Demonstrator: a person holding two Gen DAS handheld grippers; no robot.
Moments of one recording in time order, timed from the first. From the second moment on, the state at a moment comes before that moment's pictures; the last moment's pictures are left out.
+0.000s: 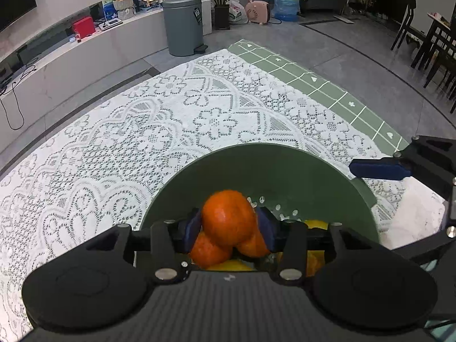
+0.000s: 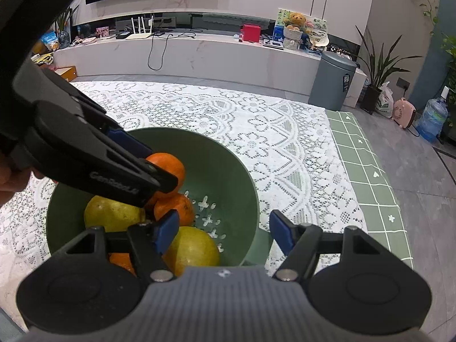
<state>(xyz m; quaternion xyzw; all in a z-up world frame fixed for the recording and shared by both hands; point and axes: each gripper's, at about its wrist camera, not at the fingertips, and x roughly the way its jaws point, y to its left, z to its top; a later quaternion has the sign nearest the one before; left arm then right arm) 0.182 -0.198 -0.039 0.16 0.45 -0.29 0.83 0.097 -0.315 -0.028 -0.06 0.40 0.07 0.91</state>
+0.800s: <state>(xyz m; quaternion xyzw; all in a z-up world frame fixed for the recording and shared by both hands) 0.108 -0.125 0.026 0.11 0.37 -0.25 0.89 0.048 -0.275 0.004 0.01 0.37 0.05 0.93</state>
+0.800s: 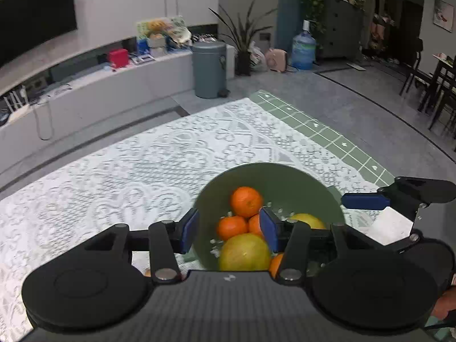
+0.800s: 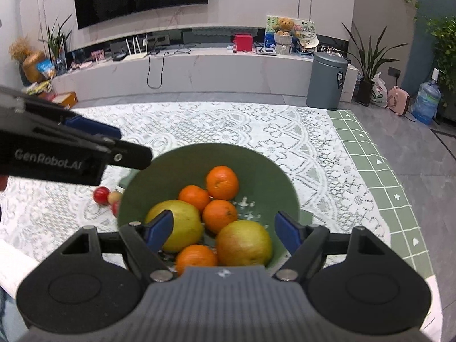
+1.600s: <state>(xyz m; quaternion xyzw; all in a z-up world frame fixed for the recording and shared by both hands) 0.066 -0.004 -0.021 0.05 0.40 -0.14 0.90 0.013 -0.181 -0.015 0.03 0.31 0.04 0.95</state>
